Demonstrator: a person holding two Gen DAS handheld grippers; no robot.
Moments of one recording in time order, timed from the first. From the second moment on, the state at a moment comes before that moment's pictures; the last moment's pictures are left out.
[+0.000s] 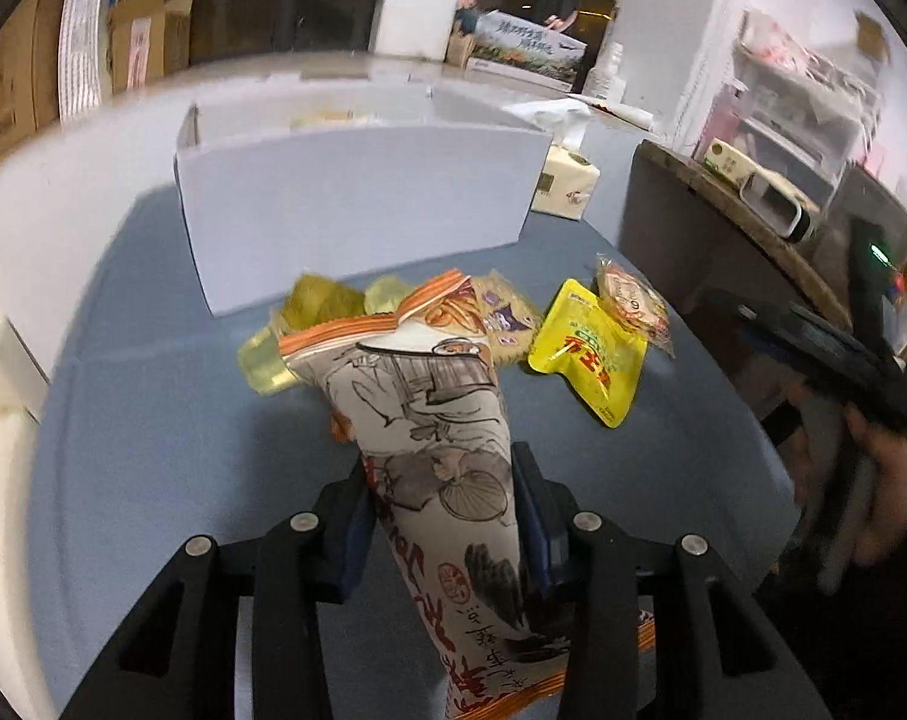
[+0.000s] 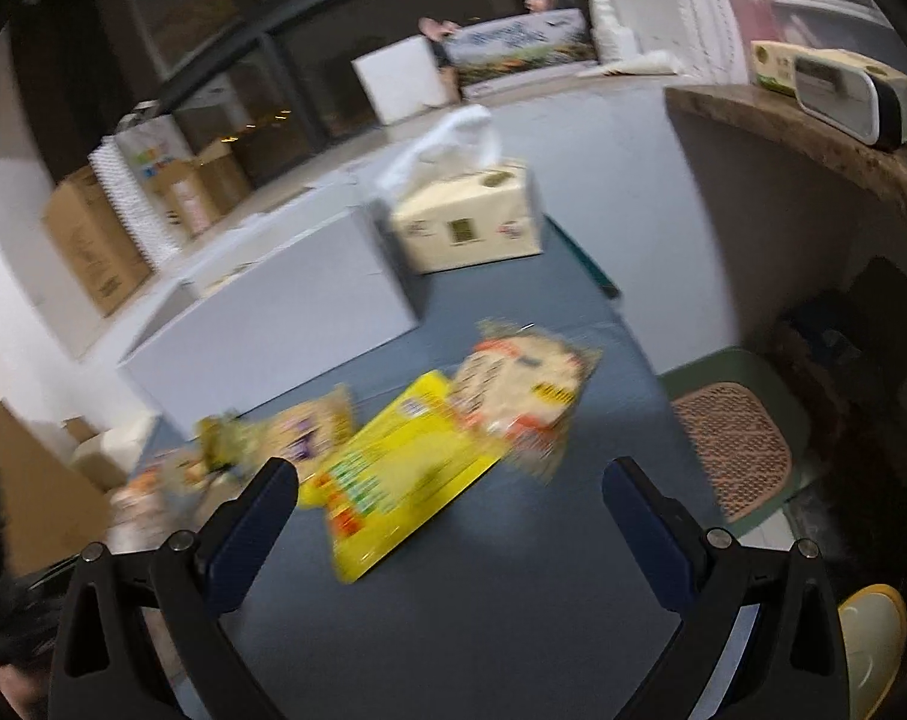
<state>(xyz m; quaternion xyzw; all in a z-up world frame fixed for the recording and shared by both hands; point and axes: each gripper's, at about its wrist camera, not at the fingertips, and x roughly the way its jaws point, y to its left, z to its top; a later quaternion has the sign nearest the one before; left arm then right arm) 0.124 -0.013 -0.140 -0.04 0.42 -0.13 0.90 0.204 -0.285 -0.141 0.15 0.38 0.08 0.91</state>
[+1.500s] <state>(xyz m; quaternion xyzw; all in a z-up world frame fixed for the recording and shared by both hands) 0.219 0.052 -0.043 -0.09 0.31 -0.13 0.94 0.275 -0.206 -0.042 0.05 0.30 0.18 0.94</state>
